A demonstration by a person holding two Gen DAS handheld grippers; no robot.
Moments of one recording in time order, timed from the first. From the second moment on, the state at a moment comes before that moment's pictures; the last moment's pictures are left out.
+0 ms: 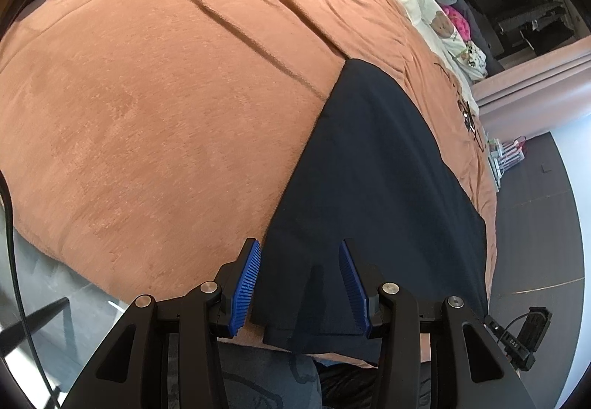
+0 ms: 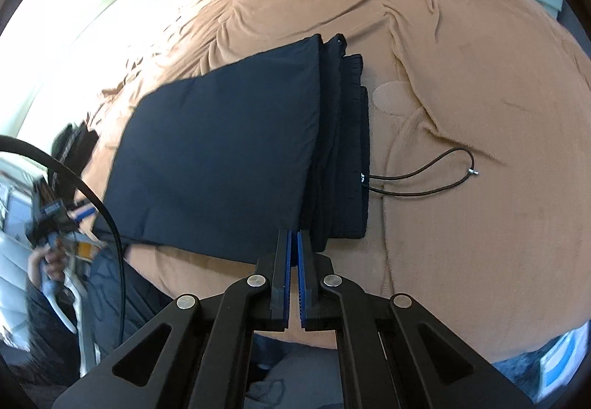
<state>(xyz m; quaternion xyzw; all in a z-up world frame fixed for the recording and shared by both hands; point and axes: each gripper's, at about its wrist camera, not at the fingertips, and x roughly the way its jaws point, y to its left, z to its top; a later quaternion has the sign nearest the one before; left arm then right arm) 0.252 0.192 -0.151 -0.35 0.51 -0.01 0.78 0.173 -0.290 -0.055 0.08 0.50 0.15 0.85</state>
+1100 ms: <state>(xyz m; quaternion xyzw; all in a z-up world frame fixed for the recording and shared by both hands) 0.338 0.194 -0.159 -0.29 0.55 -0.01 0.78 0.364 -0.283 -0.077 0.17 0.48 0.16 0.84</state>
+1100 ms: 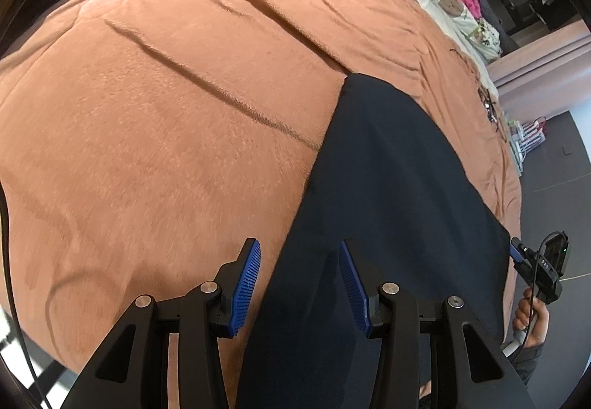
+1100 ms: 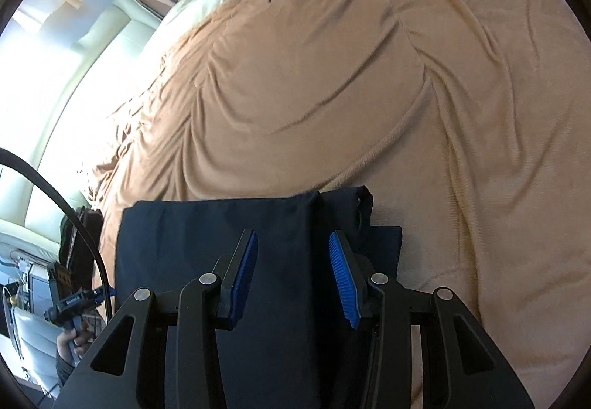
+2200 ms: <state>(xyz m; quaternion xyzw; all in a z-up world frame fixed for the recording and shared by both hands) 0.405 0.158 -0.171 -0.20 0.57 -0.02 0.79 0.336 -0.316 -0.067 0.20 0.45 0.14 0.86</state>
